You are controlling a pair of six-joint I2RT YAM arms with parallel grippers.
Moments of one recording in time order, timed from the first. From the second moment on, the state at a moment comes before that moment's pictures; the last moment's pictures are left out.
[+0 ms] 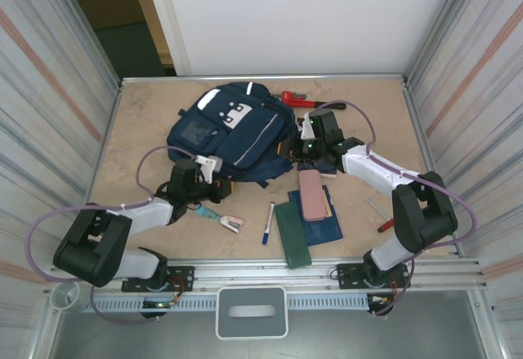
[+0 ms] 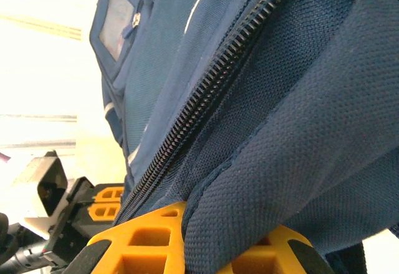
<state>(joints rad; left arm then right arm) -0.41 1.32 0.38 0.32 0.46 -0.35 0.46 1.55 1.00 -0.20 -0.49 0.74</state>
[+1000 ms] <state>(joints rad) -0.40 0.78 0.44 -0.15 -0.02 -0.42 0.56 1.68 1.06 -0.35 -0.31 0.61</state>
